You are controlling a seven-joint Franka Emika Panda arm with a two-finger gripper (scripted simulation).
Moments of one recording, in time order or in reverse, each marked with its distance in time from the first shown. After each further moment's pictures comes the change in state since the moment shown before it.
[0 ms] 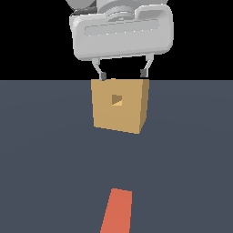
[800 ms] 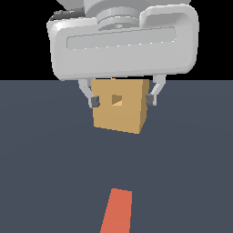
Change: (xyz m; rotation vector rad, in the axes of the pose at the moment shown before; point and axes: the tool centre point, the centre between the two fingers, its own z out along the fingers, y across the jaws) arm -0.089 -0.007 0.042 0.022 -0.002 0.048
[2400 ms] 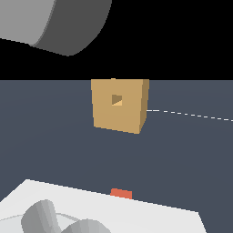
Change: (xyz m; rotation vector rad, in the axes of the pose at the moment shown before) arm -0.203 -0.018 0.101 0.053 -0.004 0.114
